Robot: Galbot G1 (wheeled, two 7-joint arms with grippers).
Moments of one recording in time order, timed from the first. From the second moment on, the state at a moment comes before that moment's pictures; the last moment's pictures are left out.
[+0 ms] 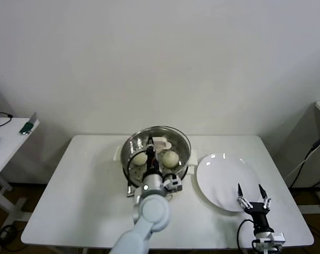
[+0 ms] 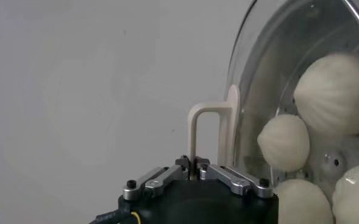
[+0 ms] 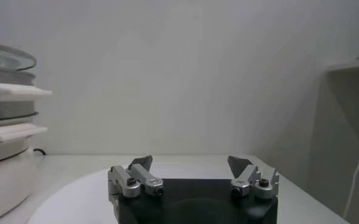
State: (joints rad) left arm 0.99 -1.51 0.07 -1.78 1.56 0.74 0.22; right arm -1.47 1.29 0.63 1.56 0.31 0.37 -0.04
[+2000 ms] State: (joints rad) left arm 1.12 -1.38 0.07 -2.03 1.38 0.73 0.20; right arm -1.47 1.27 0.60 1.58 0.30 0.24 -0.04
